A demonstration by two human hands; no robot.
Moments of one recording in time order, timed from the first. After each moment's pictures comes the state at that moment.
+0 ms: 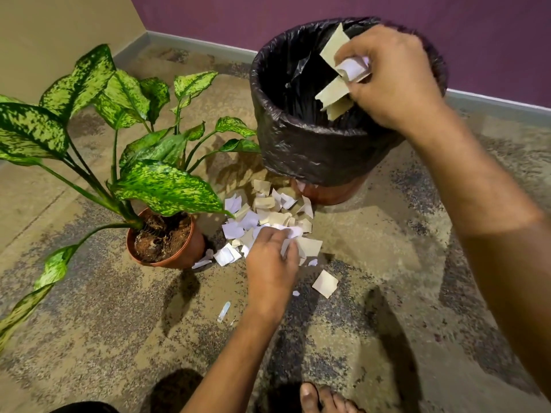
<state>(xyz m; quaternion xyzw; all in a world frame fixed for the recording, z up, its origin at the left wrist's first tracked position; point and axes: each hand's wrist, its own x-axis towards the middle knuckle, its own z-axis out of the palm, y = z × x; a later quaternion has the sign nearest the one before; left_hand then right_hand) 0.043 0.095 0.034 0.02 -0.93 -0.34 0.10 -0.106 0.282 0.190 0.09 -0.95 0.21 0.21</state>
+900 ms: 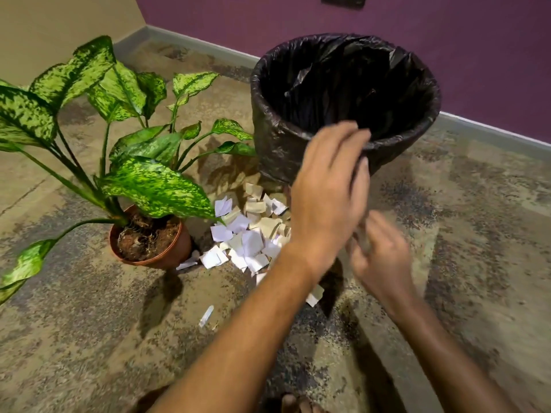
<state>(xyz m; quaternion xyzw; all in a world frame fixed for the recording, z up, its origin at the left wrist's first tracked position) -0.018 0.168 0.125 -0.19 -0.81 -0.43 0.35 0.035 0.288 0.042 0.08 -0.92 0.30 0.24</state>
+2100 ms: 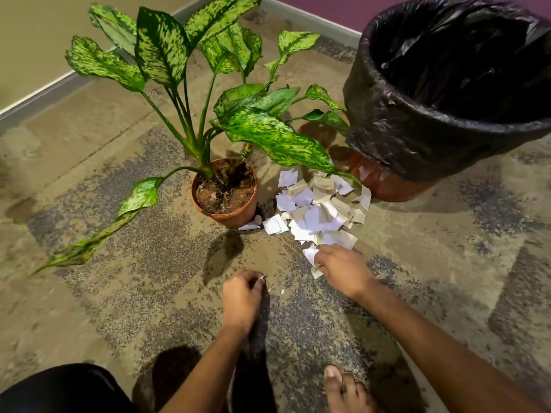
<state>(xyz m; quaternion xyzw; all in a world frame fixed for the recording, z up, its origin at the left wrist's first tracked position) 0.122 -0.035 -0.055 0.27 -0.89 -0.36 -0.07 0.034 0.169 -0.059 0.30 -0.93 0.08 -0.17</state>
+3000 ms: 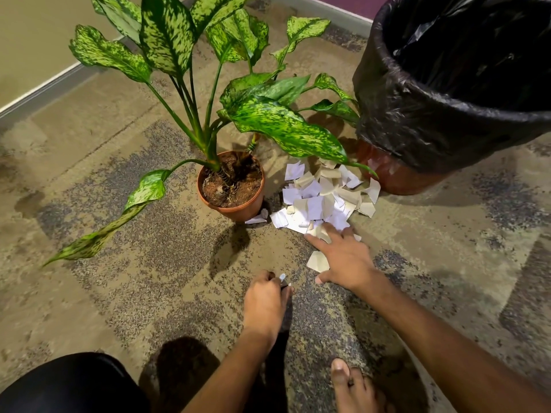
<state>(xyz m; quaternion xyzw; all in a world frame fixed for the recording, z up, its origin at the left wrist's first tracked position) 0.139 -0.009 -0.057 0.17 -0.94 -0.23 -0.17 0.027 0.149 -0.049 0.23 -0.94 -0.04 -0.25</state>
